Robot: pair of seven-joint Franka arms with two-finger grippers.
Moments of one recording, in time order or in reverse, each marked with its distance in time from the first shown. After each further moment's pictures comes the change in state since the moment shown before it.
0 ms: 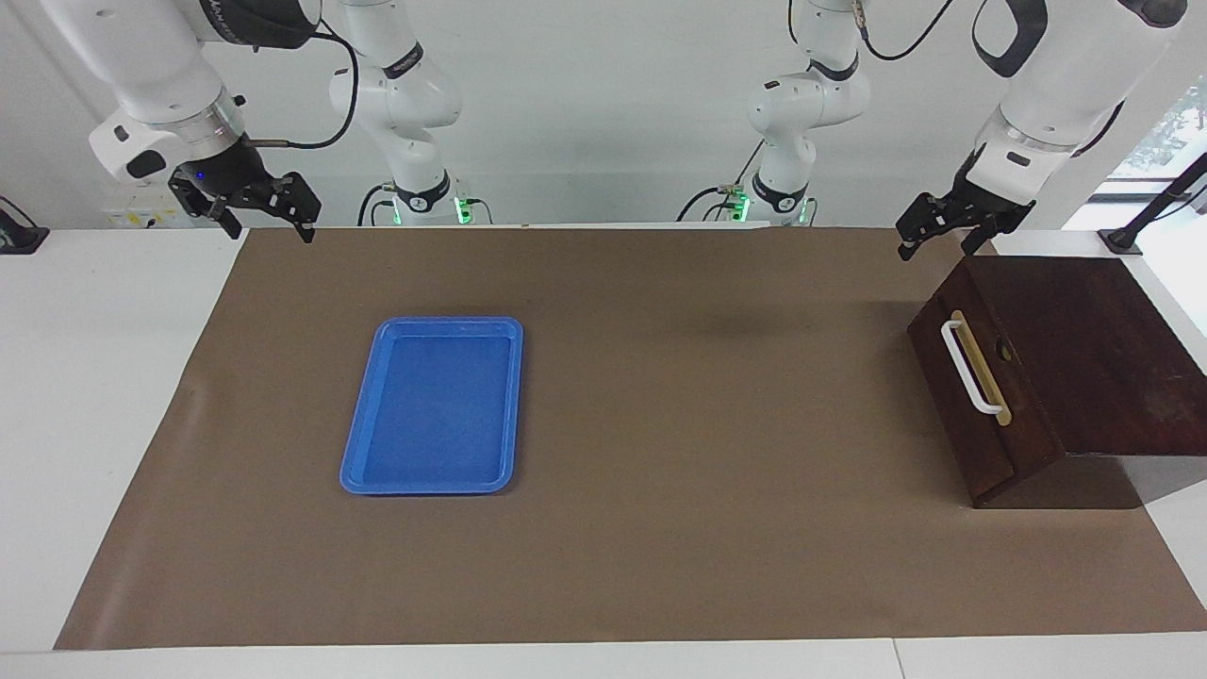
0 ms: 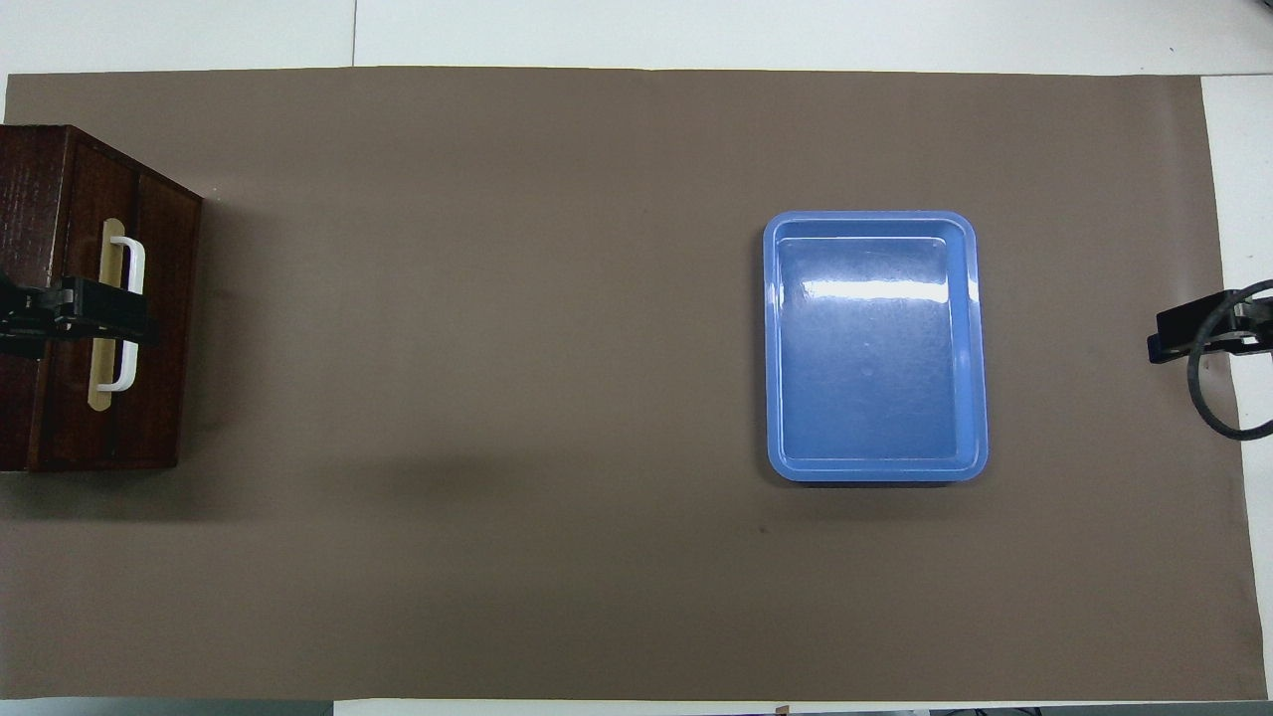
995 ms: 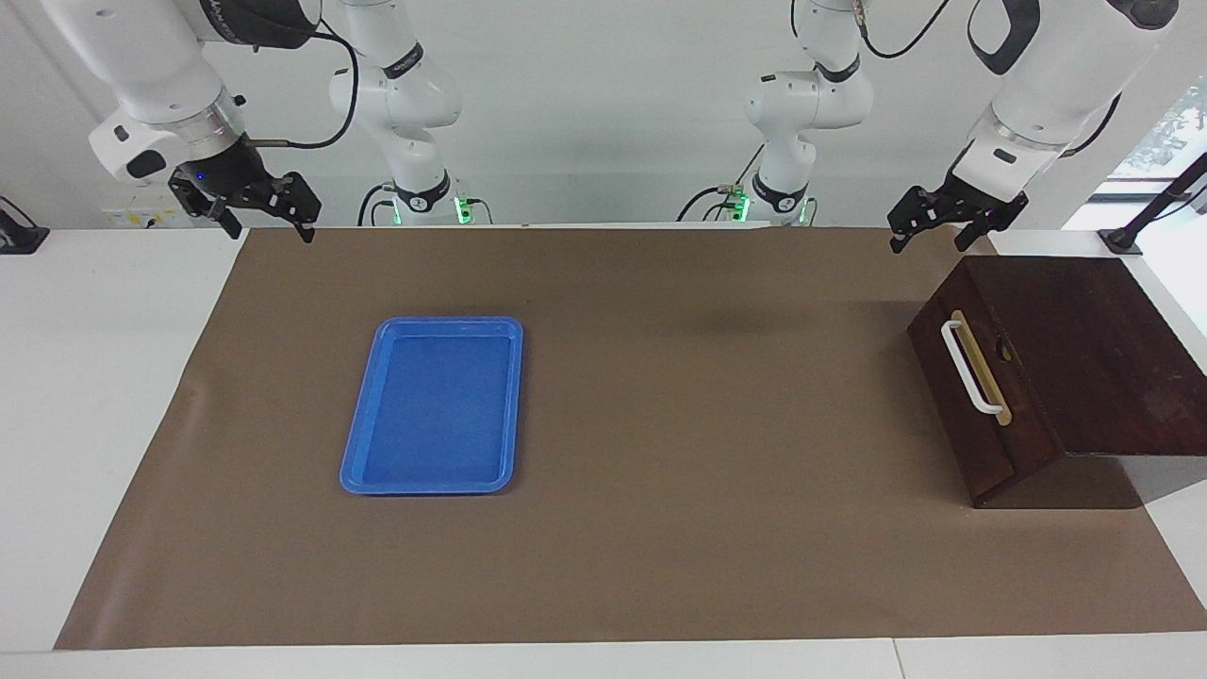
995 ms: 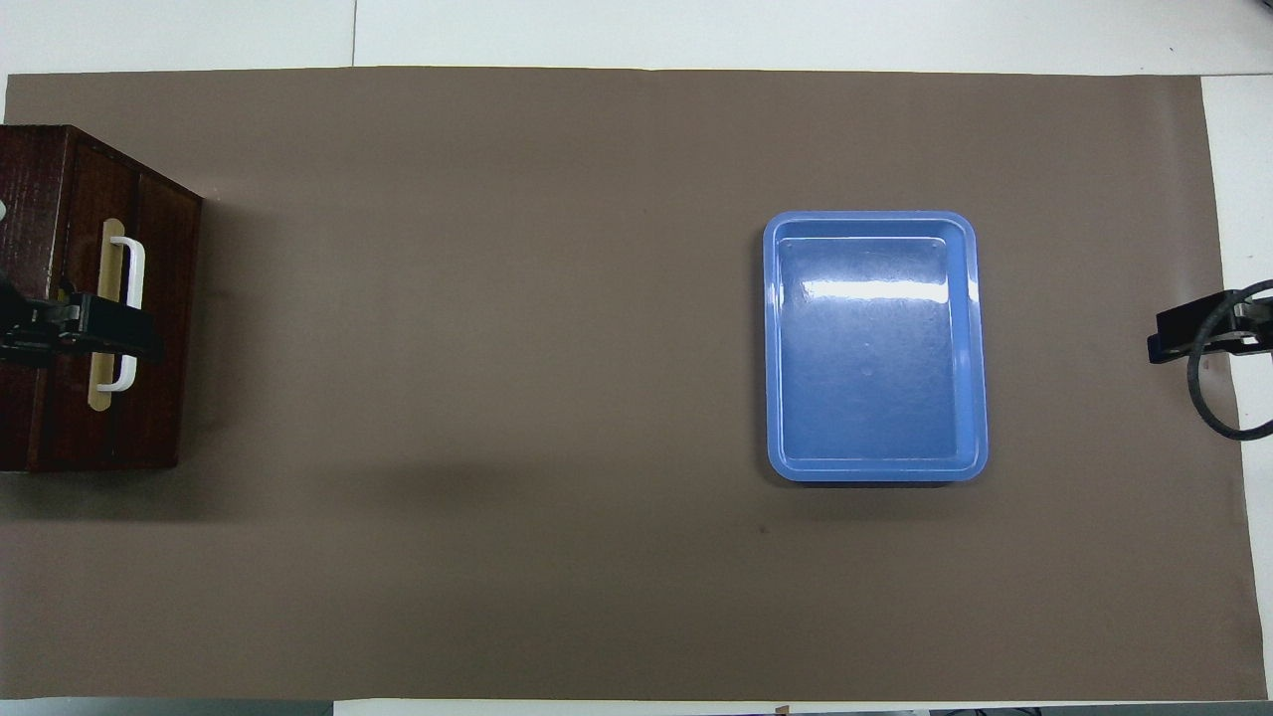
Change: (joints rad) left arm -0.171 -0.004 0.155 -0.001 0.004 -0.046 0.041; right arm 0.000 0.000 0.000 0.000 0.000 0.000 0.000
